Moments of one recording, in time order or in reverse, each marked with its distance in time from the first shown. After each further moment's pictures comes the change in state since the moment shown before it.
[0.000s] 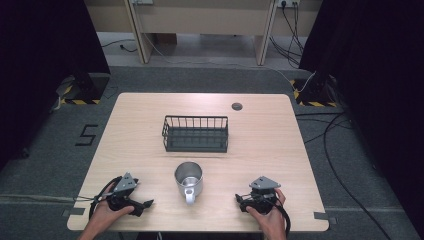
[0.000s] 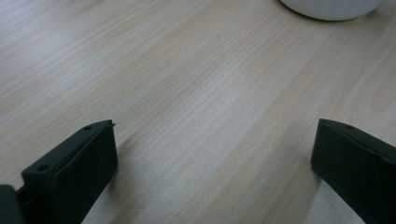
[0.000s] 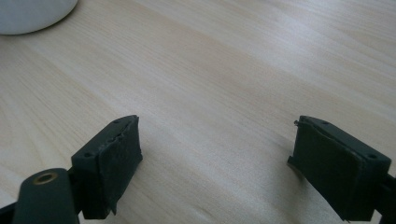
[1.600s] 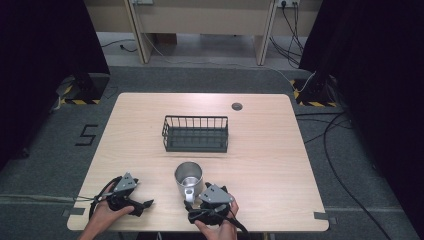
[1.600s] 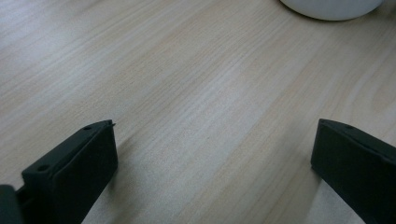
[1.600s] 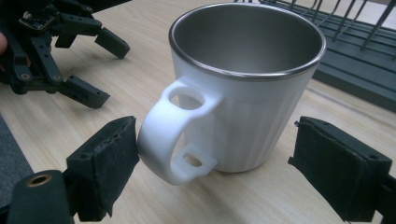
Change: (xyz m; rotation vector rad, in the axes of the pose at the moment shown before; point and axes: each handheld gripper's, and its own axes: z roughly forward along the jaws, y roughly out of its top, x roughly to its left) left arm 0.000 0.000 0.000 -0.002 0.000 -0.001; right arm 0.137 0.059 0.003 -0.220 0.120 -0.079
